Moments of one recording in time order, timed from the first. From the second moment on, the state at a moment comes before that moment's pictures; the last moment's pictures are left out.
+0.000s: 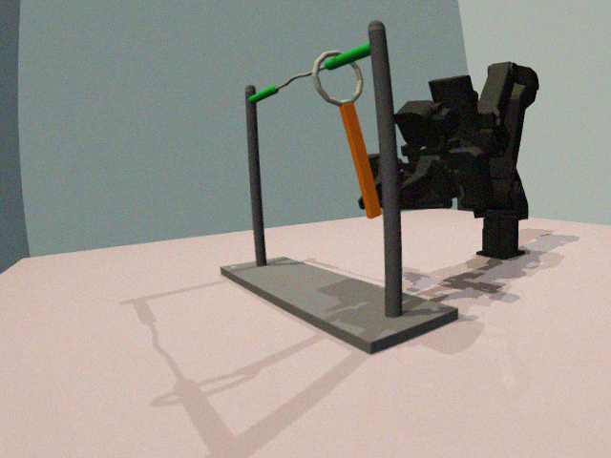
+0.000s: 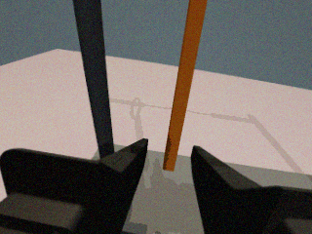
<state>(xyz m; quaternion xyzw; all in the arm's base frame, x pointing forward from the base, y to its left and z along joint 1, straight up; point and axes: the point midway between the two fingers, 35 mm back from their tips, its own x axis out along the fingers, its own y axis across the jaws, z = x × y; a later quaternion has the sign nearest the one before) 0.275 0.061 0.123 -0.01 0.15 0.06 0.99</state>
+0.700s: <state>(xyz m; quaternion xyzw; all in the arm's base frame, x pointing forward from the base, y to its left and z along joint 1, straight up) 0.248 0.057 0.128 0.00 0.15 0.06 0.99</state>
